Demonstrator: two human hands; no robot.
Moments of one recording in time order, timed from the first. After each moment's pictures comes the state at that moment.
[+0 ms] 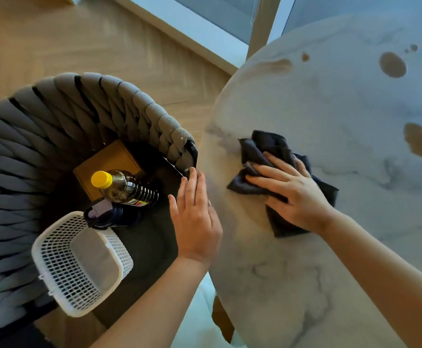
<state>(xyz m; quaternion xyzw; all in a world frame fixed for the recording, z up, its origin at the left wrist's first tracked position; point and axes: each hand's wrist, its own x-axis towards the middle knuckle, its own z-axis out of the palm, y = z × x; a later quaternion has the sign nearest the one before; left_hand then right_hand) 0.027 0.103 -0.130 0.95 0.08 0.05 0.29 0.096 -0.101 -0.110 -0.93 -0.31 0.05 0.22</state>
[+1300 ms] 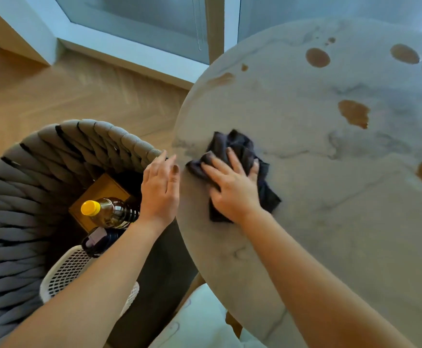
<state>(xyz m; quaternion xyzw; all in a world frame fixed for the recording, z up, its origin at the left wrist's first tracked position) 0.088 0.137 -0.089 0.94 -0.04 0.00 0.34 0.072 -0.032 -0.100 -0.97 -0.04 0.05 0.23</state>
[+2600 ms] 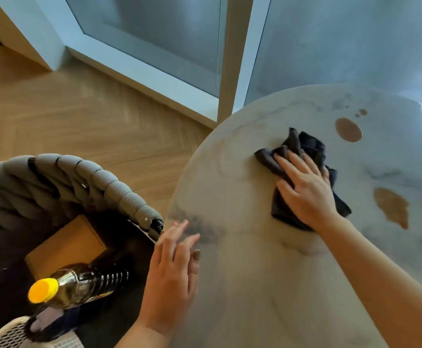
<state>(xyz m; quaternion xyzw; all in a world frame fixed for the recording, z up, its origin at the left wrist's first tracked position) 0.109 0.106 -0.125 0.94 -0.12 0.09 0.30 0.228 -0.164 -0.107 -0.99 0.01 0.01 0.16</state>
